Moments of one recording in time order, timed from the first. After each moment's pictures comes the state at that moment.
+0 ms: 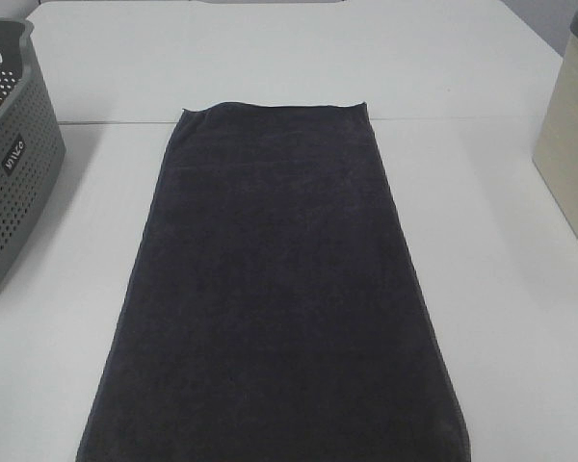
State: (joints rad) left arm 0.04 -0.01 -0.53 -0.01 1.09 0.01; right arm 0.13 0.00 -0.50 0.10 1.07 -0.14
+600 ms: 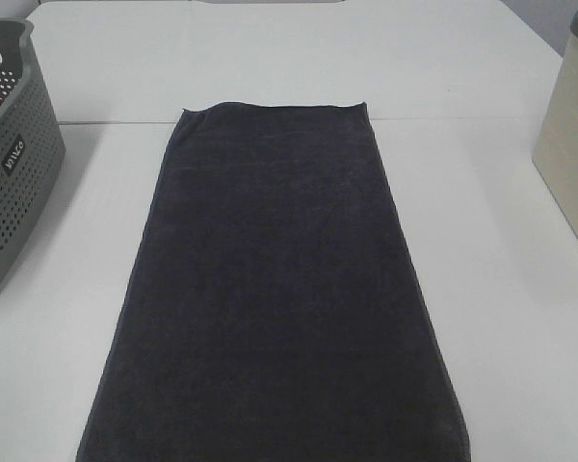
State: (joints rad) left arm 0.04 -0.01 -0.51 -0.06 1.05 0.04; right arm 0.13 0.00 -0.50 0.10 1.07 -0.14
